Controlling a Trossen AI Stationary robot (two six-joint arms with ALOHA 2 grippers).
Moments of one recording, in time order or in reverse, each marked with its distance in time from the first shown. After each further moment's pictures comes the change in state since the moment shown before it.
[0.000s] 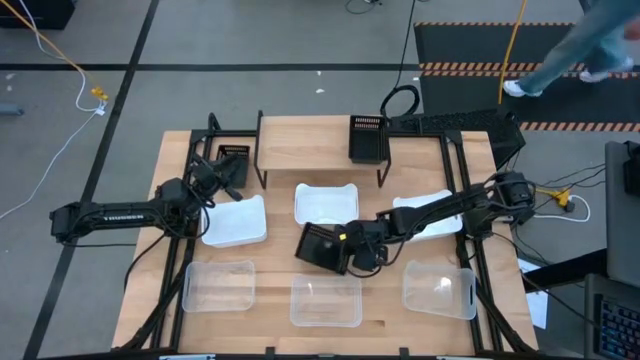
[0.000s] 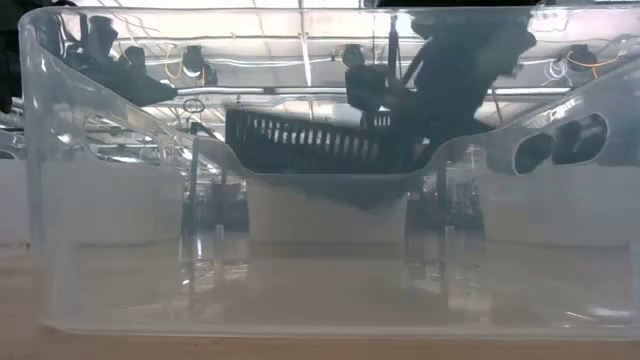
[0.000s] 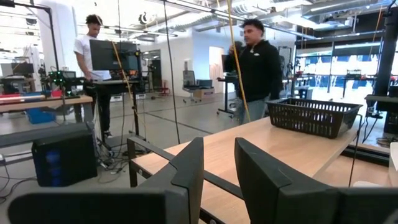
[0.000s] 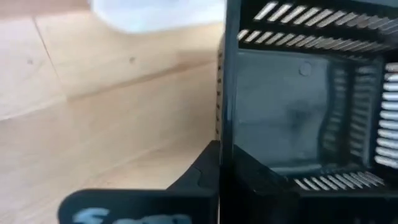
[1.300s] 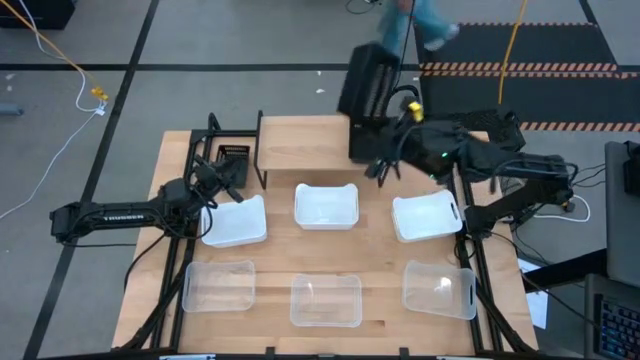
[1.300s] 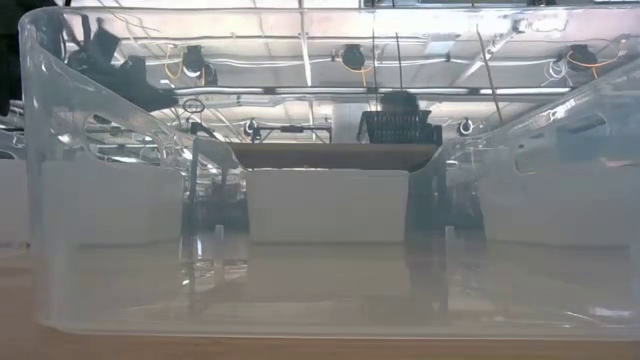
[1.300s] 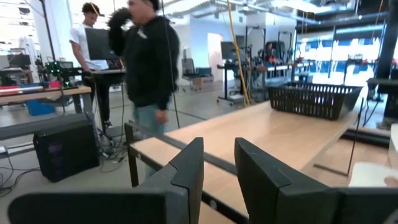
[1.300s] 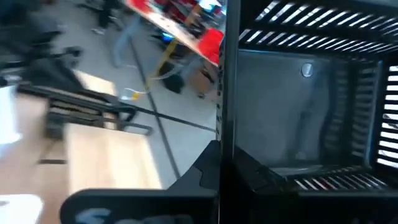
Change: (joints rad) left arm 0.000 0.000 0.000 -0.071 0.000 -0.018; right arm -0.158 -0.358 0.613 -0.162 0.794 0.512
